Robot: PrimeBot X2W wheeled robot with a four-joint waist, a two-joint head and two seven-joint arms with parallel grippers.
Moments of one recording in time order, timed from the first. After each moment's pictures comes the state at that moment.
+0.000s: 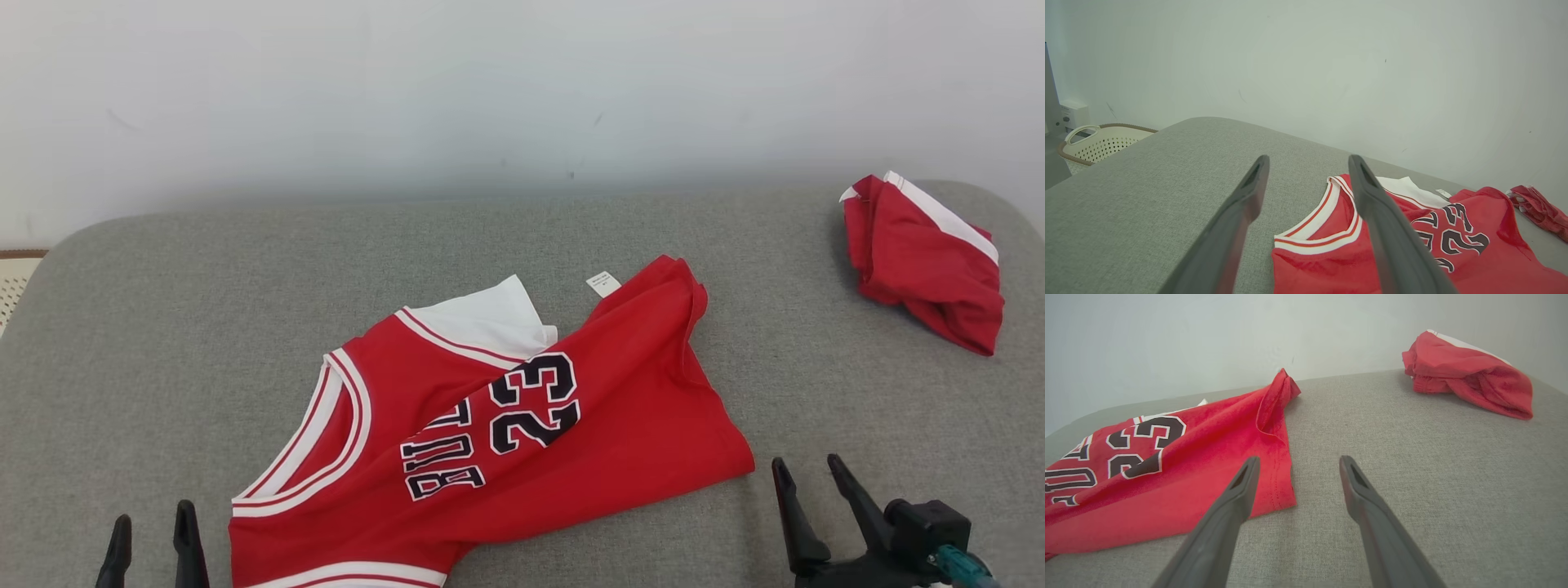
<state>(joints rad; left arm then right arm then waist) 0.08 0.05 0.18 -0.08 -0.32 -0.10 -0.26 -0.10 -0.25 0.29 0.31 0.32 0.13 -0.26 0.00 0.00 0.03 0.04</state>
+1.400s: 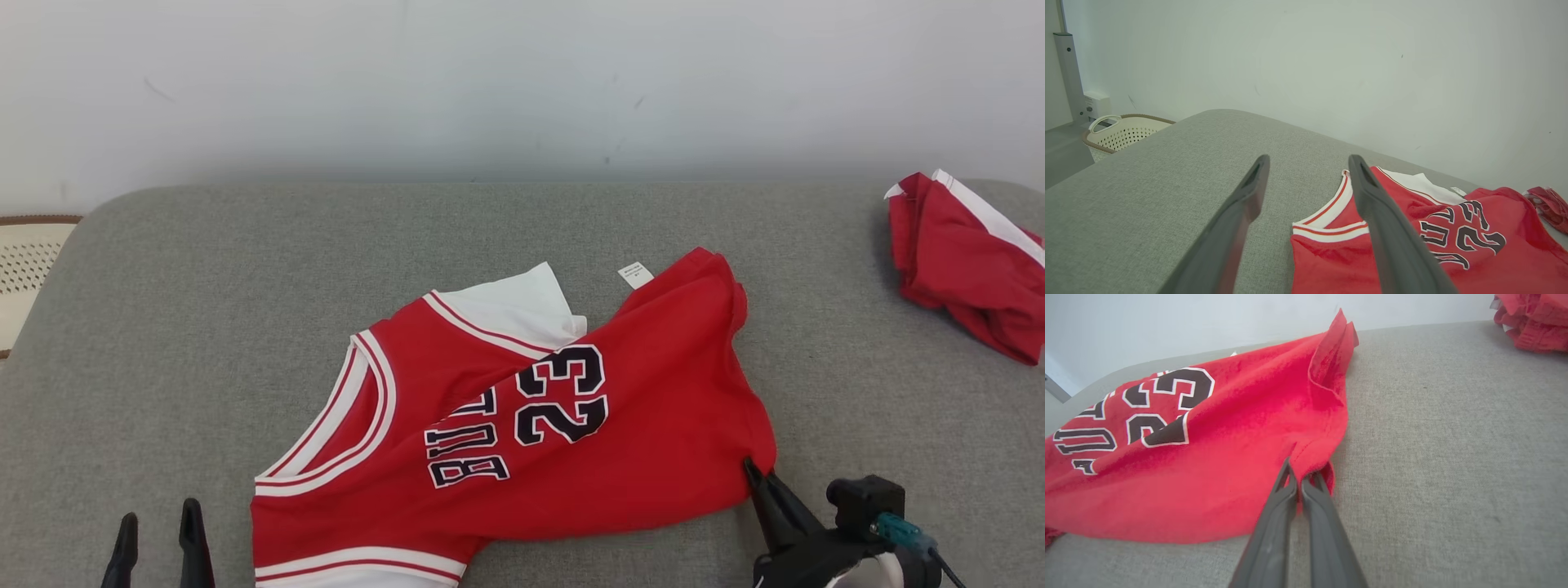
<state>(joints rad) 0.07 0.05 0.17 -0.07 -0.32 -0.10 -0.26 -0.28 -0.27 0.50 0.56 0.46 0.13 -0.26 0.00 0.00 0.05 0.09</state>
